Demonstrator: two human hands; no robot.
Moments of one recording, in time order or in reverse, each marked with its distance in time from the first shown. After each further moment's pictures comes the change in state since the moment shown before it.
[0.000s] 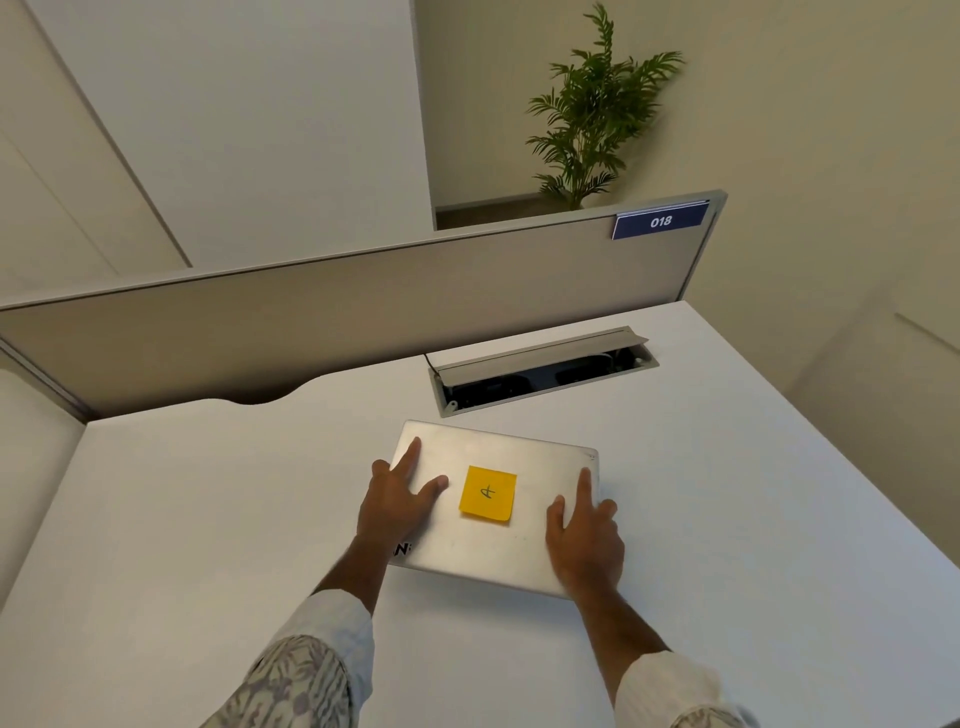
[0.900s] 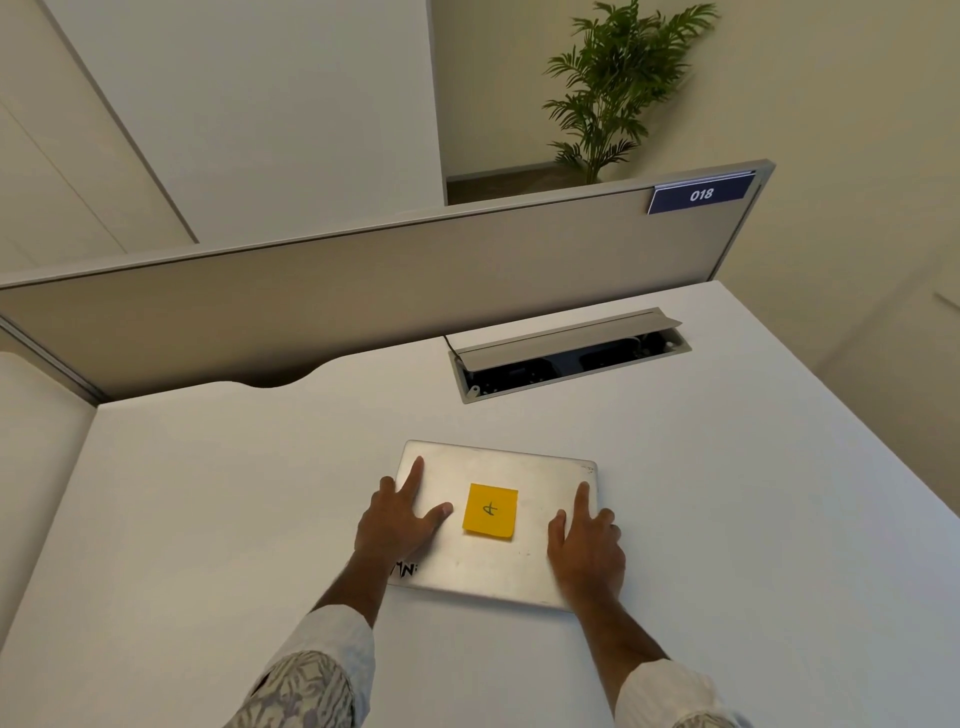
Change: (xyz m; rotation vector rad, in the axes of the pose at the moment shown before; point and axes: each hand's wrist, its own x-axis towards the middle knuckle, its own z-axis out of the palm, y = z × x) left_hand 0.007 -0.063 0.005 0.217 -0.153 -0.003; right_hand -0.020 -0.026 0.043 -0.155 -0.132 0.006
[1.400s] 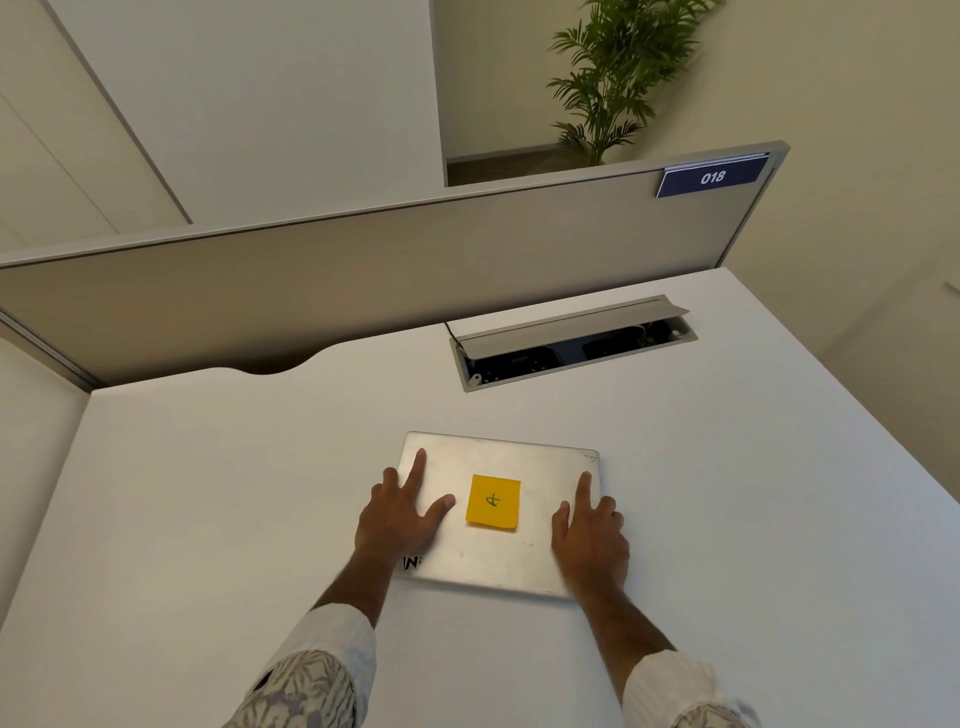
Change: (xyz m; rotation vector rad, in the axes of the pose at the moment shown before) left_hand -0.002 -0.006 0.012 0.101 0.042 0.051; right_hand 0.007 0.004 0.010 -0.031 0.010 -0.037
